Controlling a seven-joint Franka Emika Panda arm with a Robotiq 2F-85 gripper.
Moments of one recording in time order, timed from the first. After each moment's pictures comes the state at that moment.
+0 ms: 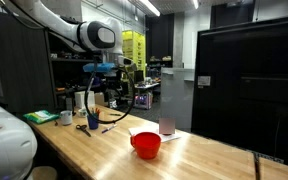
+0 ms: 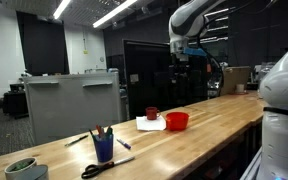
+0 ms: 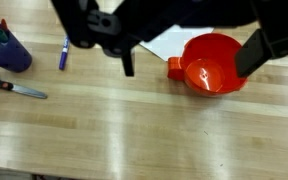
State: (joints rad) arm 0.01 -0.59 0.00 -2.50 0.00 1.90 -0.01
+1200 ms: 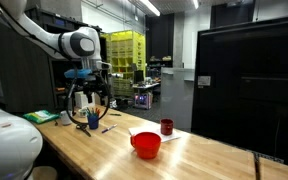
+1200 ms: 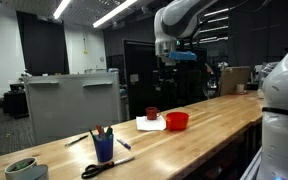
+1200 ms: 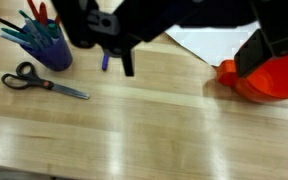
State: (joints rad) arm 0.12 -0.58 0.20 -2.55 0.08 2.02 0.21
